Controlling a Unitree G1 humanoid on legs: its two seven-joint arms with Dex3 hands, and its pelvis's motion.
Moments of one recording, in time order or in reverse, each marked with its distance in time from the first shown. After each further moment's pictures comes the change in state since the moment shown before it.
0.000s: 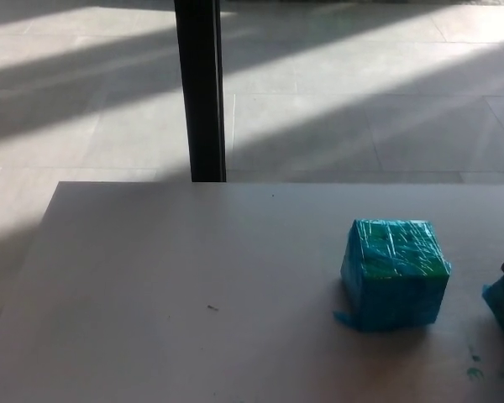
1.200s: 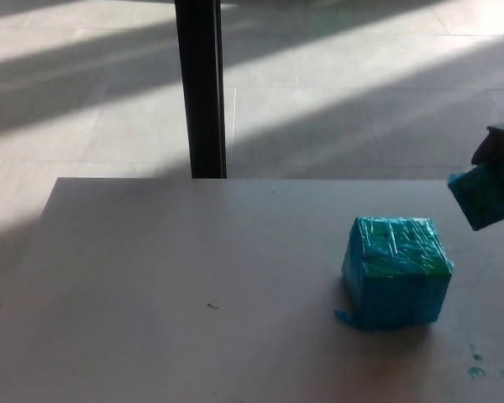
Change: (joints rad) left_arm 0.006 0.011 -0.002 0.003 0.000 0.005 -0.003; right_arm -0.199 -0.041 -0.272 -0.217 0.103 -0.208 0.383
